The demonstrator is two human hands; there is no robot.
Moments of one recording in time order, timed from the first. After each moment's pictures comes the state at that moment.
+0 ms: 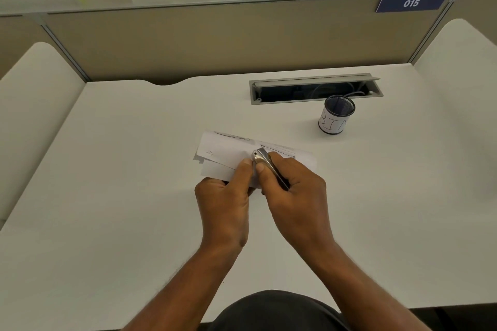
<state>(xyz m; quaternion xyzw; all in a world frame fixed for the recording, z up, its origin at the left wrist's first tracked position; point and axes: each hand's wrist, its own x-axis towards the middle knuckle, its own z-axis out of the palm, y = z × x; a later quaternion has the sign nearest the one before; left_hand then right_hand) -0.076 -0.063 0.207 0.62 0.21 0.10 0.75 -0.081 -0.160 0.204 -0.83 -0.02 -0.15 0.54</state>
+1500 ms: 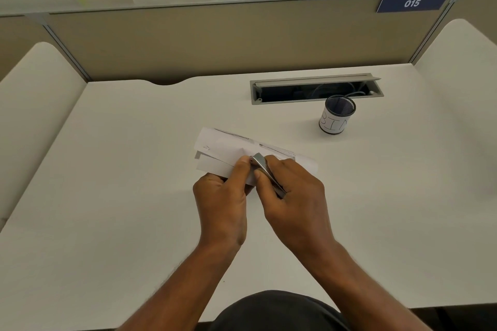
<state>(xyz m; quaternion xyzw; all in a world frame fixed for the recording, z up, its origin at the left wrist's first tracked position) -0.076 -0.062 0.210 0.61 0.21 0.11 0.76 -0.084 -0.160 0.199 -0.89 -0.08 -0.21 0.41</state>
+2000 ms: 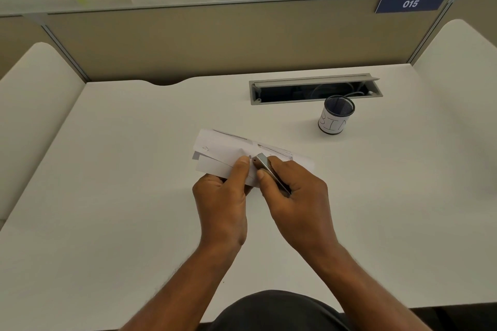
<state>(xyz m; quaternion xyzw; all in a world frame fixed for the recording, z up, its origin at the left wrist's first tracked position) -0.075 -0.062 0.207 0.61 0.22 0.11 0.75 -0.084 -0.165 0.200 -0.85 -0.06 -0.16 0.49</state>
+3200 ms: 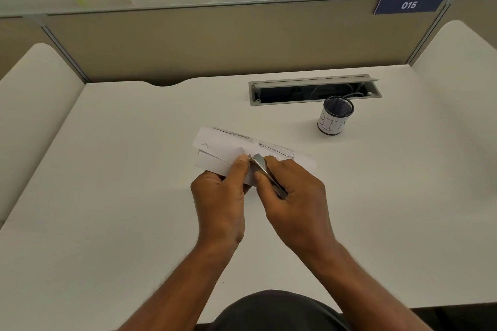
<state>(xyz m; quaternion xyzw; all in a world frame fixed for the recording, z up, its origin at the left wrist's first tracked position) -0.072 -0.060 0.211 0.61 0.21 0.11 0.76 -0.083 -0.164 0.198 -0.88 -0.08 -0.20 0.43</state>
